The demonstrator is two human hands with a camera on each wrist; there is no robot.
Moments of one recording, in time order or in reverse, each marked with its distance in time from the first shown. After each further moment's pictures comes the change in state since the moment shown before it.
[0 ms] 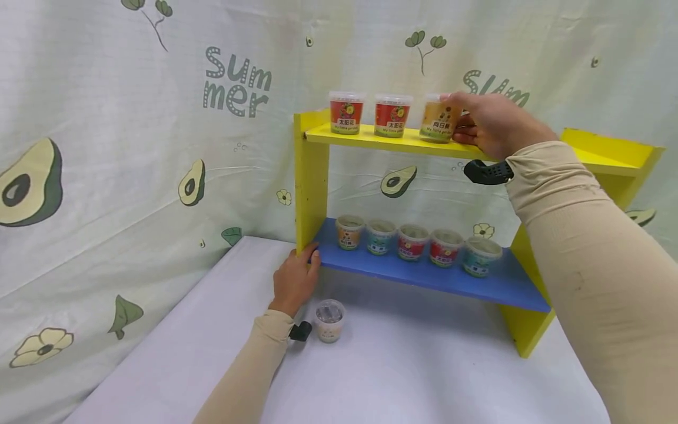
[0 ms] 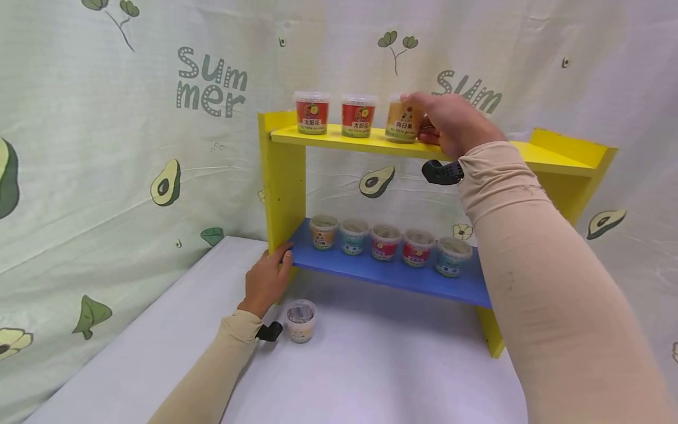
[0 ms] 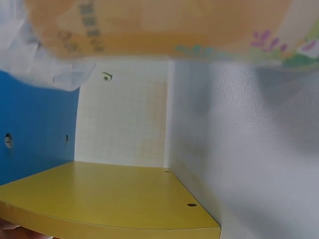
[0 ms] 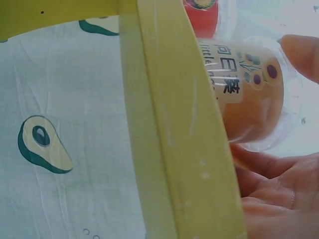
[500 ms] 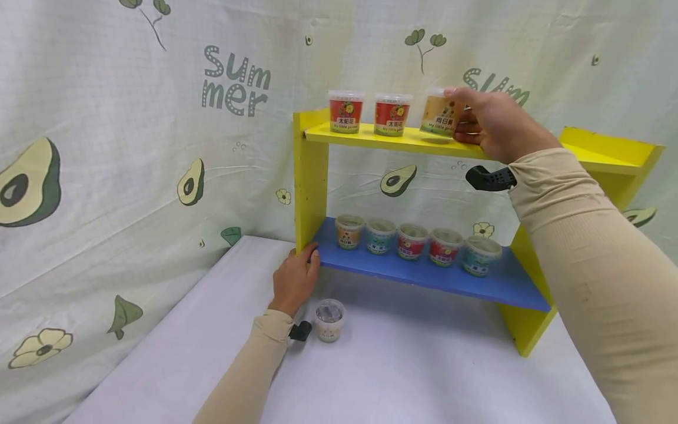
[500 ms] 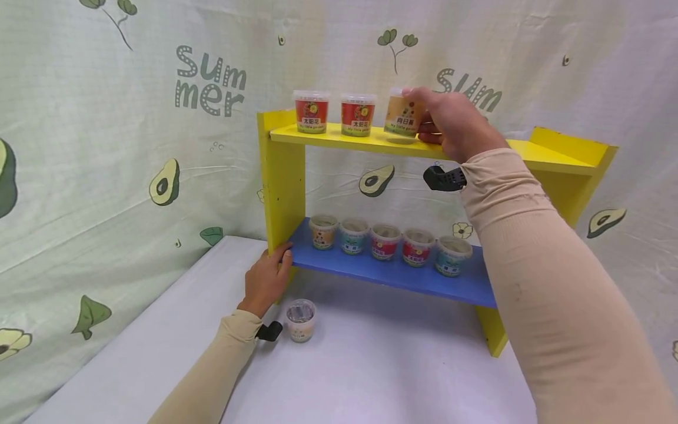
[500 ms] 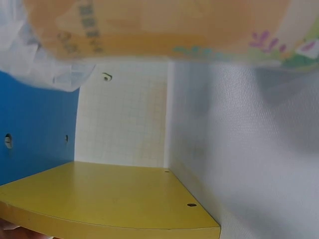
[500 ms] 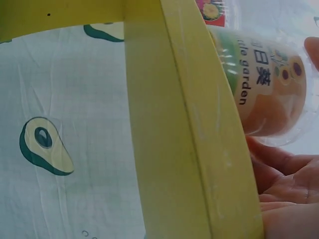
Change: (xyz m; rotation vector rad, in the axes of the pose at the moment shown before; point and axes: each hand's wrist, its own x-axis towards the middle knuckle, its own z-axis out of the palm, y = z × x) left_hand 0.000 -0.002 0.001 -0.009 0.018 0.017; right_hand -0.005 0.009 0.002 -0.015 0.048 -0.136
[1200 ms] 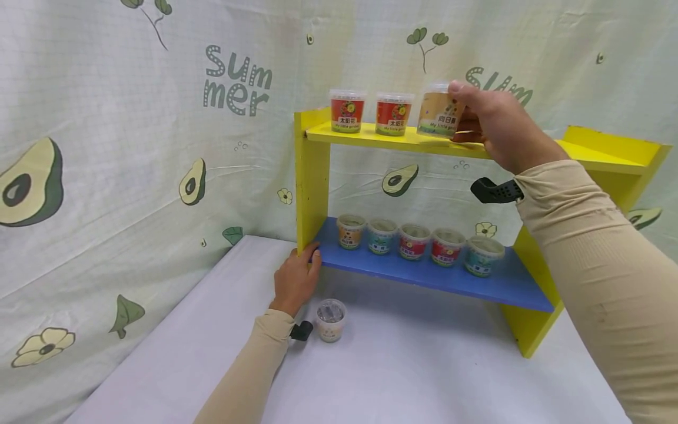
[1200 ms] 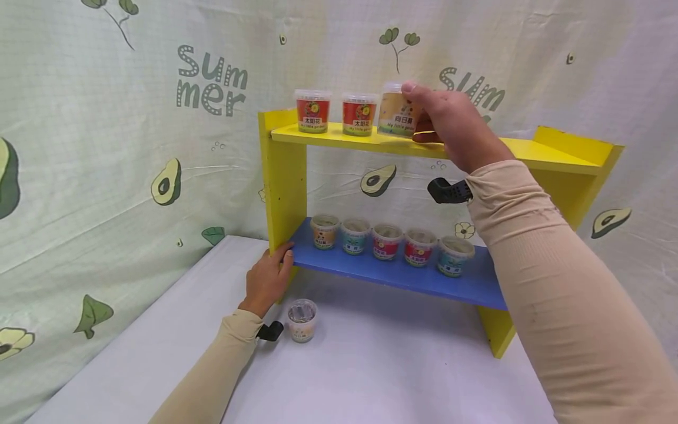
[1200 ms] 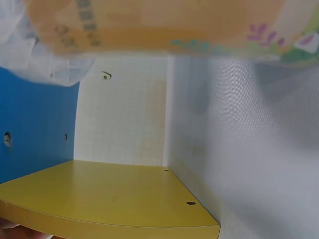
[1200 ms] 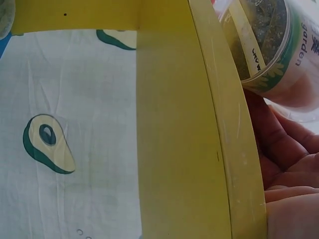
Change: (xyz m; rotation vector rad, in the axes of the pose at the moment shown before) left_hand 0.000 -0.001 0.003 0.006 0.005 0.000; right_hand -0.016 0.011 0.005 -0.190 -0.092 -0.252
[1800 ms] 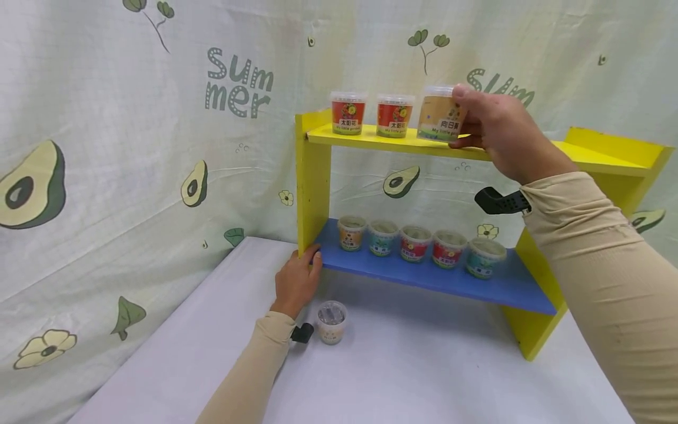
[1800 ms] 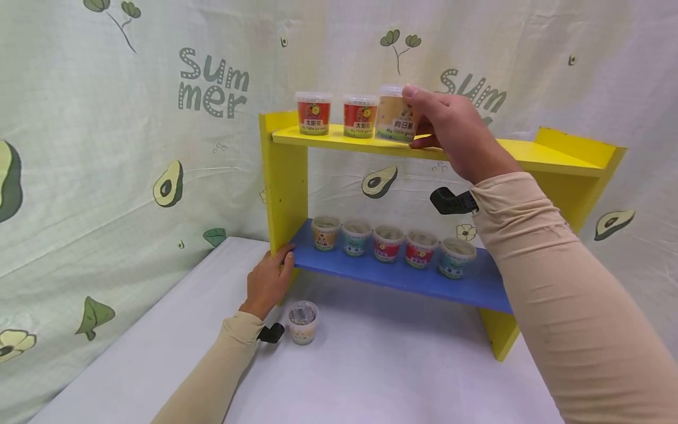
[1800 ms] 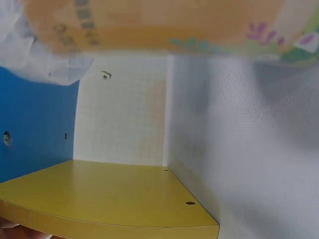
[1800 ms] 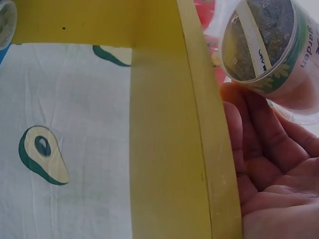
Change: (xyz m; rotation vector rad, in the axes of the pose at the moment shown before) left_hand 0.000 0.000 -0.003 -0.002 -0.010 0.005; right_hand -0.015 -0.002 0.003 0.014 -0.040 -0.091
